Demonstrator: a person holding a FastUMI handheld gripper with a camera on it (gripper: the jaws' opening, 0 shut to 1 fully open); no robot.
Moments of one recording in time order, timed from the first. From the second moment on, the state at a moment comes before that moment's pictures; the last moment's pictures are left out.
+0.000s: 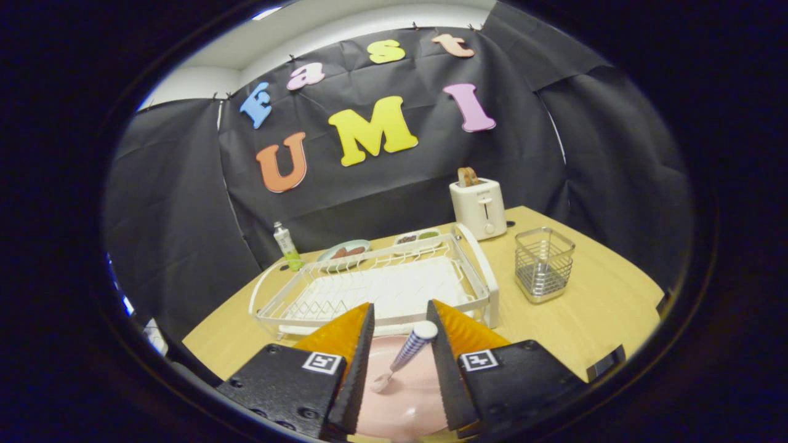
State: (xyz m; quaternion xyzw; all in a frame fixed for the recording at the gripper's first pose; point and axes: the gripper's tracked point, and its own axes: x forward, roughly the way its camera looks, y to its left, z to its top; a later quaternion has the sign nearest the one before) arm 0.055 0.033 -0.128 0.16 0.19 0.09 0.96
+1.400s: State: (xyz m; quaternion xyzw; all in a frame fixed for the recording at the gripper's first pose) arm -0.053 -0.039 -0.077 0.05 0.02 0.01 1.00
